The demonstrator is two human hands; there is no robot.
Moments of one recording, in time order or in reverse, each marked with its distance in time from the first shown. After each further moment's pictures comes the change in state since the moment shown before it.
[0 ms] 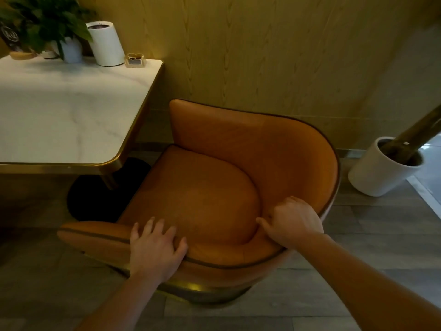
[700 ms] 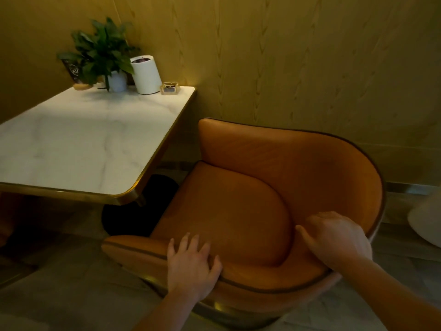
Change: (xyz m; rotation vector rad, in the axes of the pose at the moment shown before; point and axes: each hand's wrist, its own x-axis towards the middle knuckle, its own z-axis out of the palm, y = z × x) left_hand 0.080 0.068 -0.006 -0.058 -0.091 -0.132; right_hand 0.093 0.085 0.013 -0.018 0.268 0.010
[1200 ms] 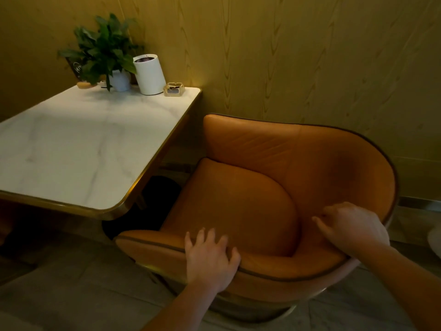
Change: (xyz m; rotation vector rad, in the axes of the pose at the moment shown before) left_hand 0.076 0.060 -0.018 -0.033 0.020 -0.047; right_hand 0.101 0.057 0.025 -0.050 -0.105 -0.039
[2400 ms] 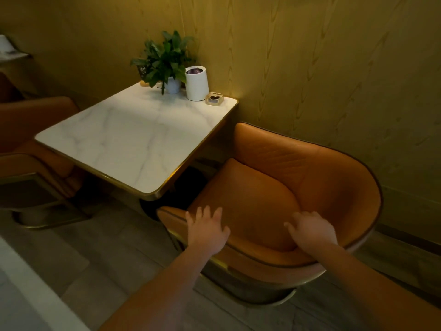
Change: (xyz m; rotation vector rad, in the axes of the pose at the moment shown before) left_hand -0.008 0.019 -0.122 -0.131 -0.148 -0.229; right_hand 0.033 -0.016 -0.075 0.257 -0.226 -0.217
